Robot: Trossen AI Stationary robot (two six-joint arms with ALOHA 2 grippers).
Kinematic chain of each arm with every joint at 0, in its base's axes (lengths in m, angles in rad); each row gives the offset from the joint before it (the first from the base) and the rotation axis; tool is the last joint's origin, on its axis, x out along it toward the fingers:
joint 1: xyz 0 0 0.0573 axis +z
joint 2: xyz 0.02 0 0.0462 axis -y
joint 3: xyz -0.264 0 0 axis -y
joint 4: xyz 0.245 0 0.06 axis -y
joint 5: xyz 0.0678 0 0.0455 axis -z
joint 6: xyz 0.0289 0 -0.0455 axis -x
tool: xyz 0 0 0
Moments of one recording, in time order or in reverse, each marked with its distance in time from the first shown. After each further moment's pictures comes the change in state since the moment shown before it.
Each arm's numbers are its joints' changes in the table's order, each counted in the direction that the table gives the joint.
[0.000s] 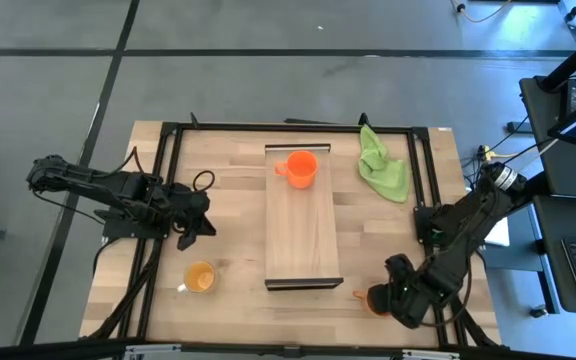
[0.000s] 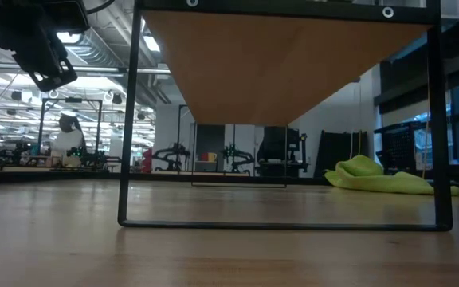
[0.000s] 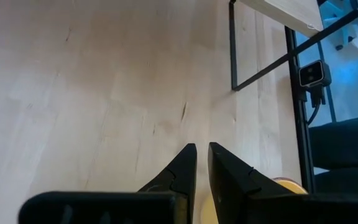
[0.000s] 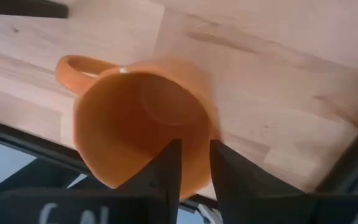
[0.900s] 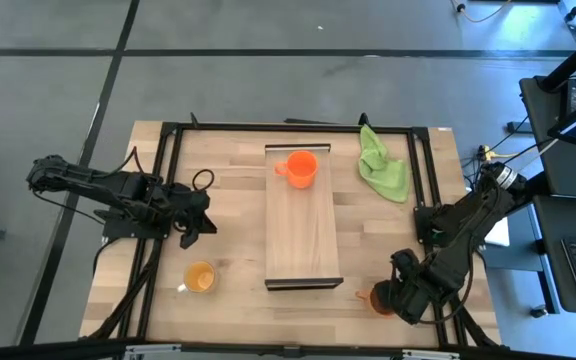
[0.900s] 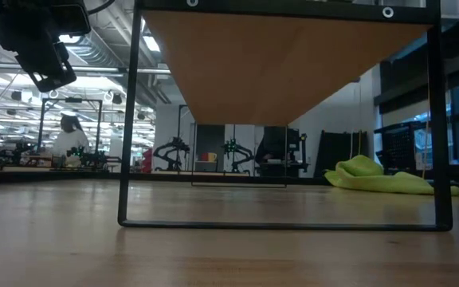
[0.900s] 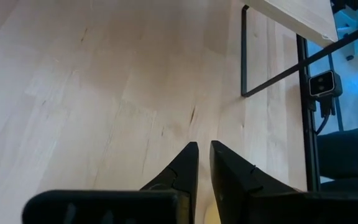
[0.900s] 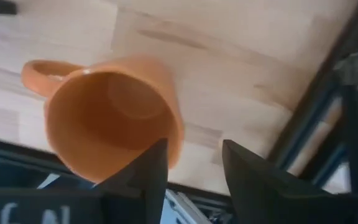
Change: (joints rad) left arm 0.000 0.000 0.000 0.001 -0.037 0.049; right arm -0.022 0.000 0.080 -0.188 -0.114 0.023
